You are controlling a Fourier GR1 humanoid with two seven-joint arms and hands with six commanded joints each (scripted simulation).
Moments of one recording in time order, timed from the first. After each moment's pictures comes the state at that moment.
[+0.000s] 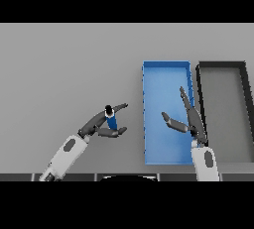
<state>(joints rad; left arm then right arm) -0.24 0.24 -0.54 -1.32 0.09 -0.18 -0.12 0.03 -0.16 0.09 -1.65 0.17 0.07 -0.04</state>
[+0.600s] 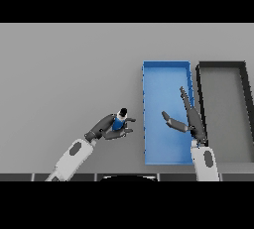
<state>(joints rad) -0.21 0.18 -0.57 -1.34 0.09 -0.15 -0.17 0.02 -0.16 0.08 -1.63 0.17 0.06 -0.05</state>
